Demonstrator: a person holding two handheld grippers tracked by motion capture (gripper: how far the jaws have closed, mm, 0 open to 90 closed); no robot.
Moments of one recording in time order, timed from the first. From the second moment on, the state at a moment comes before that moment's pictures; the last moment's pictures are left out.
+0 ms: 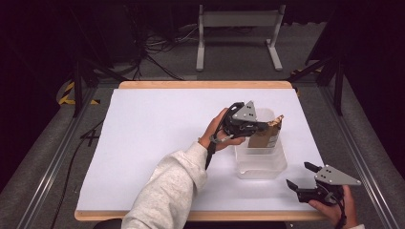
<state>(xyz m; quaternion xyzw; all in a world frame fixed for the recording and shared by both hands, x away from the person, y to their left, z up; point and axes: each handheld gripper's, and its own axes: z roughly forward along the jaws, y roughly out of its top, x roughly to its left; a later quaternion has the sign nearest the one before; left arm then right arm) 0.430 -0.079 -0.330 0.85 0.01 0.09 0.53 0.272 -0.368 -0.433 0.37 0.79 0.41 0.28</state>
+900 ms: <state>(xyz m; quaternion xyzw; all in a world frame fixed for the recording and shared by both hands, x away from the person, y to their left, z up) 0.411 -0.004 -0.325 0.83 0.04 0.16 0.53 0.273 -0.369 -0.431 0.37 0.78 0.41 0.29</state>
